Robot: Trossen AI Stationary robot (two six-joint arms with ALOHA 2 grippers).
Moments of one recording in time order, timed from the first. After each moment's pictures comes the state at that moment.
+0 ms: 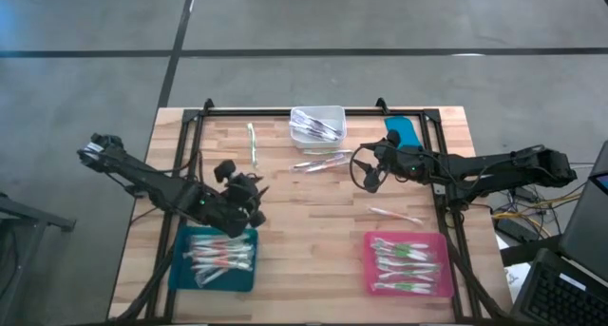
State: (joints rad) left arm -0.45 1.24 1.06 -0.75 -0.91 -0.64; right arm -0.09 0.98 0.53 0.06 0.42 0.09
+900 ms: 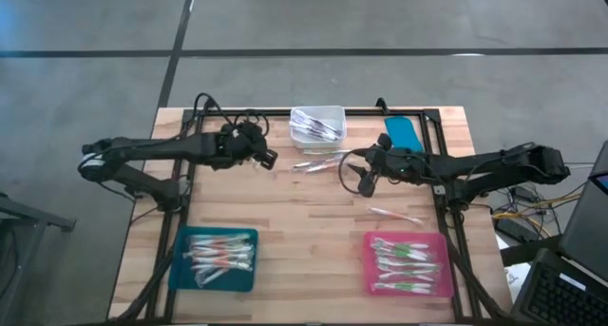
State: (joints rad) left arm 0.19 1.26 1.01 -0.64 -0.59 -0.63; right arm -0.09 1.07 0.55 0.06 0.36 0.11
